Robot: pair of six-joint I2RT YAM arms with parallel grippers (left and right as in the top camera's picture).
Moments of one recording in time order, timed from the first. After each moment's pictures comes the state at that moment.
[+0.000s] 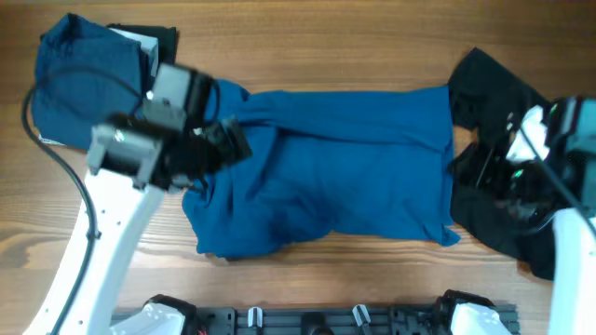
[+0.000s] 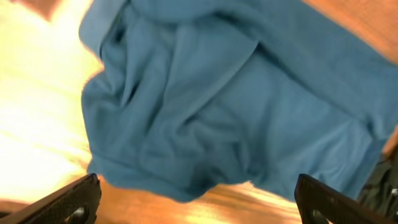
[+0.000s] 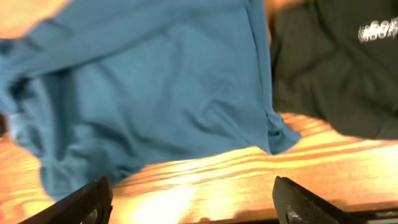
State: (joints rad) left arm -0.34 1.34 1.44 -1.34 0.02 -0.77; right arm -0.23 1.16 1.27 -1.41 -0.28 0.22
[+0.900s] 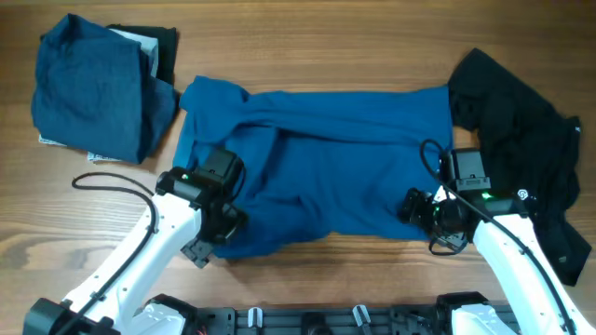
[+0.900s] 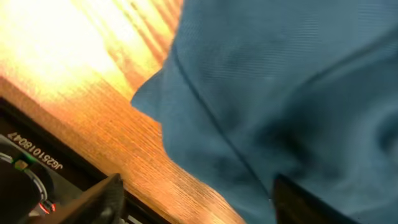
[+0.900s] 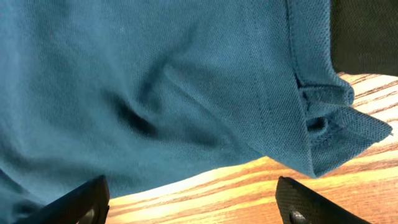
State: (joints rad) left arm -0.40 1.32 0.81 -1.16 0.01 -1.25; right arm 0.08 1.16 0.66 -0.93 -0.12 0.55
